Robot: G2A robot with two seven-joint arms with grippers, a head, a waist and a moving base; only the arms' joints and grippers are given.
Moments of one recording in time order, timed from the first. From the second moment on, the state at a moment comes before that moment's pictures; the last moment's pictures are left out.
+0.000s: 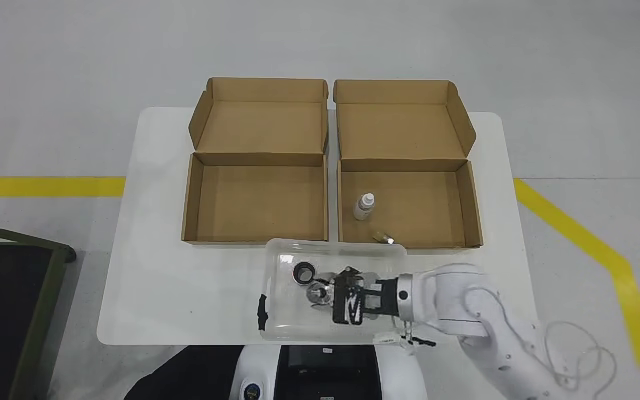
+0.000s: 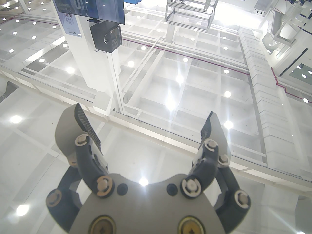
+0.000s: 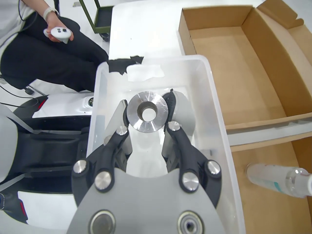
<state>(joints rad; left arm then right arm) -0.37 -0.34 -0.25 -1.16 3.07 0.41 0.06 -1.27 -1.02 1.02 -2.02 -1.05 -0.82 0.49</state>
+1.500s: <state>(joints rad) -0.37 -0.34 -0.25 -1.16 3.07 0.41 0.06 -1.14 -1.06 1.18 -2.18 -0.95 -0.61 -0.03</state>
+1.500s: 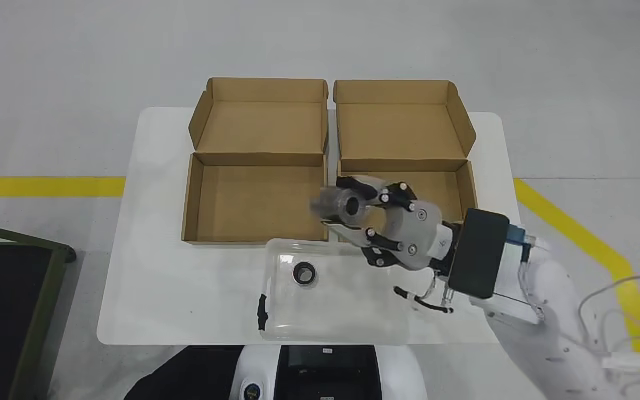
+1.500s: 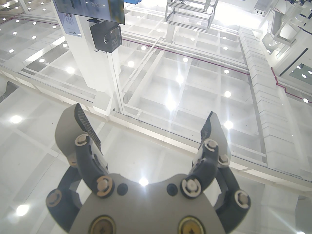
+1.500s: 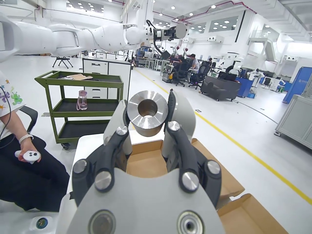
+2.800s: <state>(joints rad) -0.37 -0.34 -0.25 -1.16 3.07 0.41 0.06 -1.04 -1.10 1.04 -1.97 -1.02 -0.63 0.08</state>
